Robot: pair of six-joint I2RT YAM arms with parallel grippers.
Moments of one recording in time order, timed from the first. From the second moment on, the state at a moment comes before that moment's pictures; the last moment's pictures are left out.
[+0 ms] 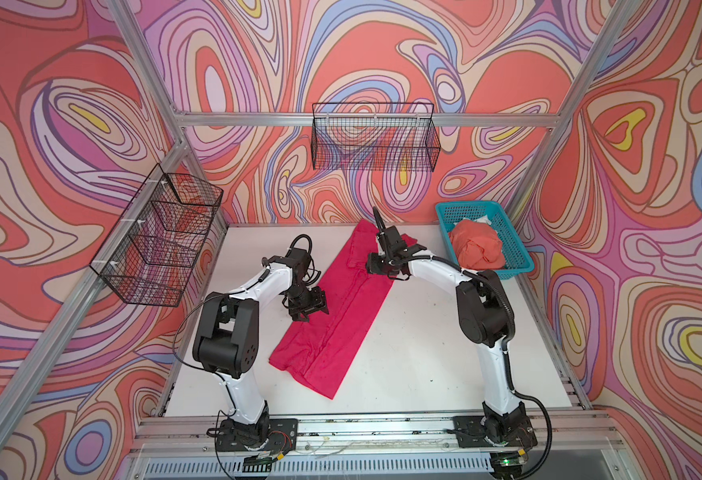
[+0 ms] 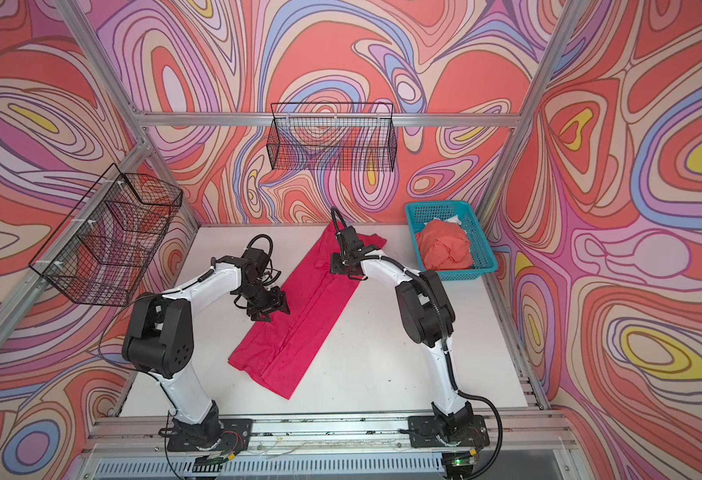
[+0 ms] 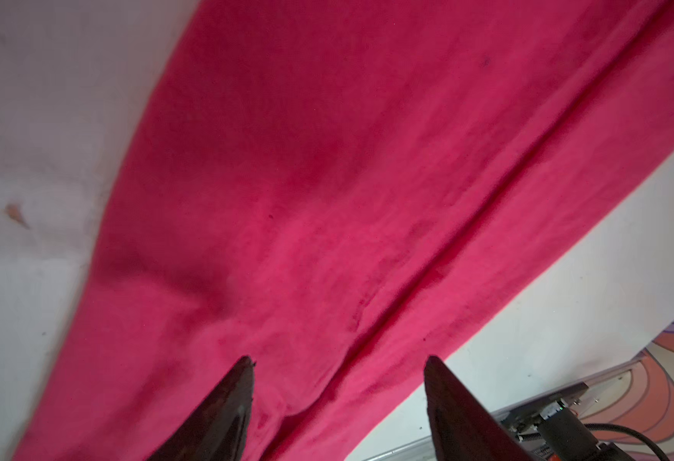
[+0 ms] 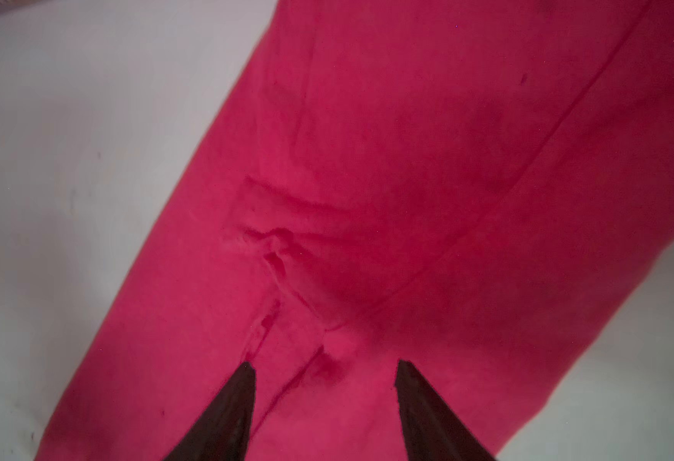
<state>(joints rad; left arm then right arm) -0.24 1.82 1.23 -0.93 0.34 -0.48 0.51 2.19 1.67 -0.44 -0.07 0.51</state>
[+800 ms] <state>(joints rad) -0.44 1.79 1.06 -0.82 0.49 -0.59 0.50 2.43 1.99 -0.51 -0.12 0.39</state>
